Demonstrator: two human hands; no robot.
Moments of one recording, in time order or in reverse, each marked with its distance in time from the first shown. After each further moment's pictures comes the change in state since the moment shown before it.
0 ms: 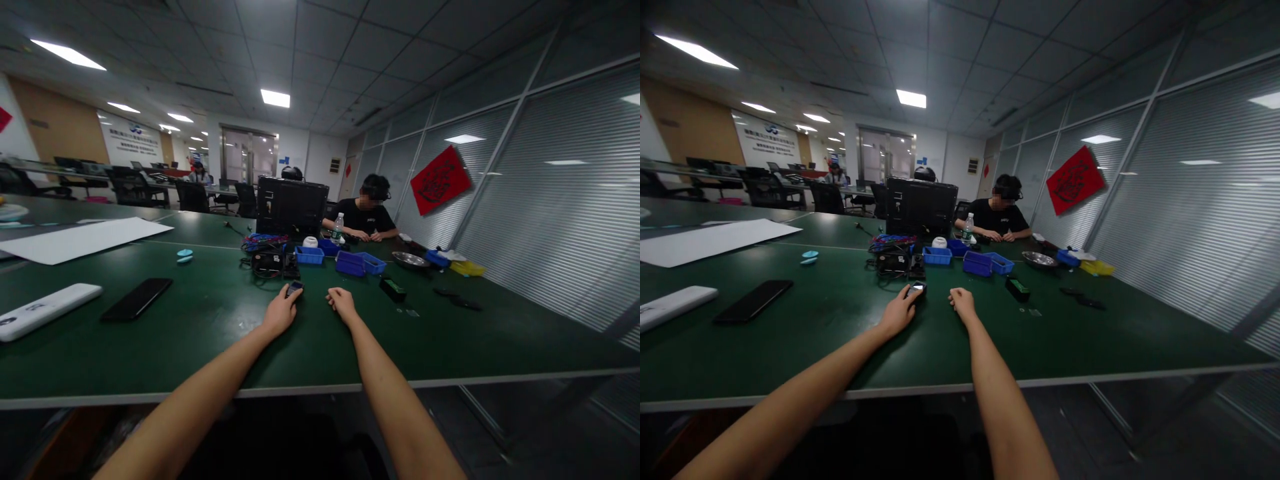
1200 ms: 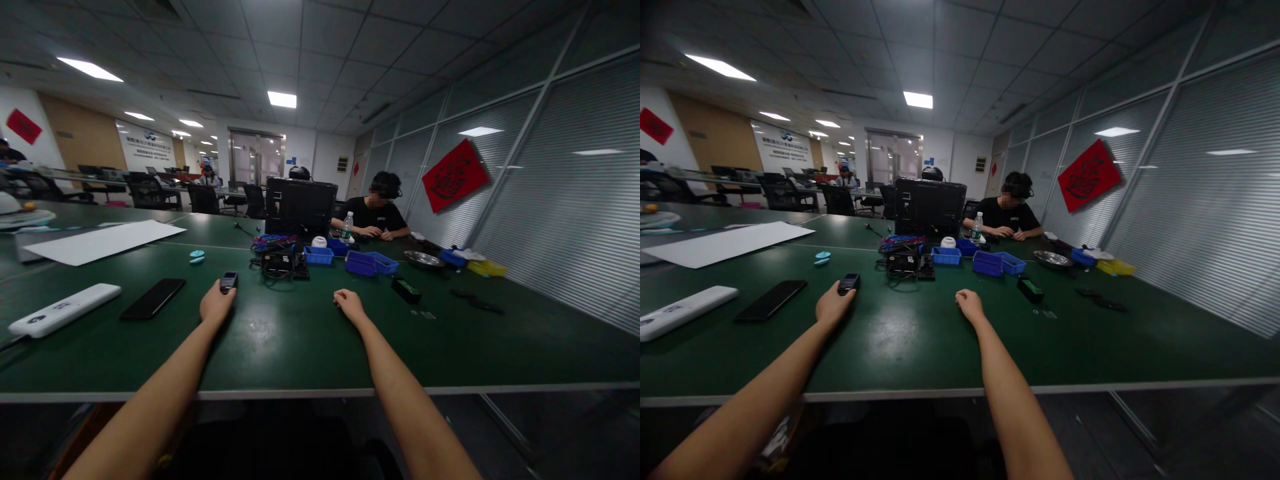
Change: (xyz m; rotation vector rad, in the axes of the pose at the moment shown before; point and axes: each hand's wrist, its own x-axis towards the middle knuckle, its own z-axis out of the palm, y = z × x) left_hand -0.018 -0.131 -0.094 0.052 0.245 -0.706; right_hand 0.001 -0.002 0.001 -0.377 -0.077 -0.121
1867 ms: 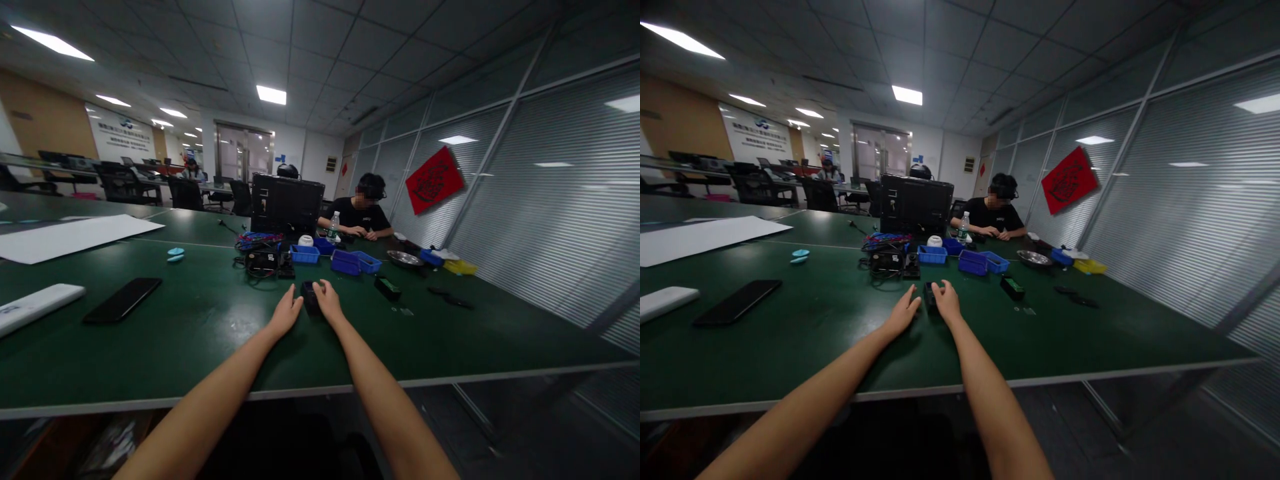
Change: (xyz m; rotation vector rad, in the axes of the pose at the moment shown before) left_hand -0.096 0.128 0.116 -0.450 -0.332 0.537; right_hand -0.020 -0.040 0.009 -0.092 0.138 -0.015
